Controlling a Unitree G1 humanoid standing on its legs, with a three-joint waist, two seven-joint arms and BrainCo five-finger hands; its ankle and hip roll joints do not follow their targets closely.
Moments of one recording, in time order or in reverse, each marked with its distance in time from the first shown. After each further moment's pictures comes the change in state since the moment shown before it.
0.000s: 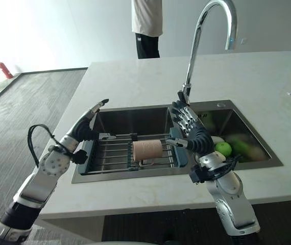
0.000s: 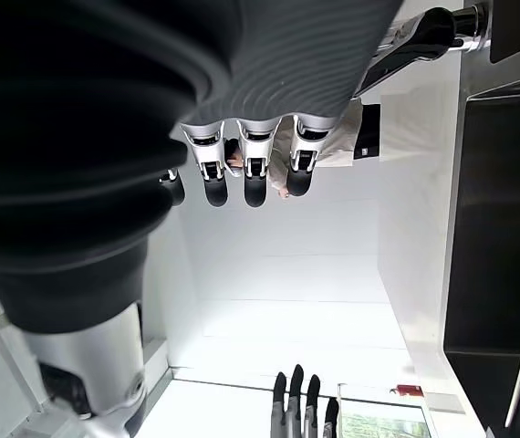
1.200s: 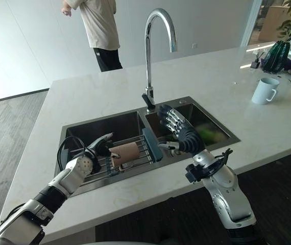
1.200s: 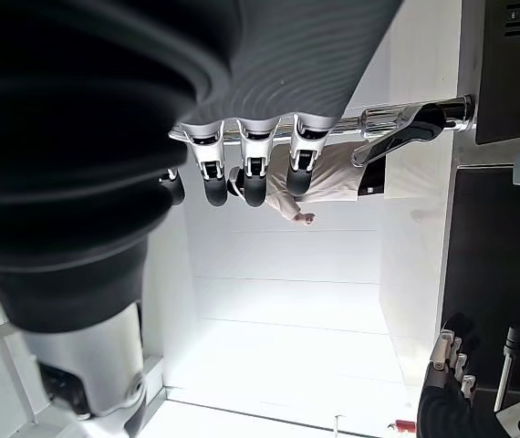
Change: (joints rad) left arm -0.158 -0.133 -0.262 0.508 0.094 0.206 0.020; right arm -0.058 -0.006 0.036 0.038 0.010 0.047 0.128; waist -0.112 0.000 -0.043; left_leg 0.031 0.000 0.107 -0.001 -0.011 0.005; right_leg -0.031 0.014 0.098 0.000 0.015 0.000
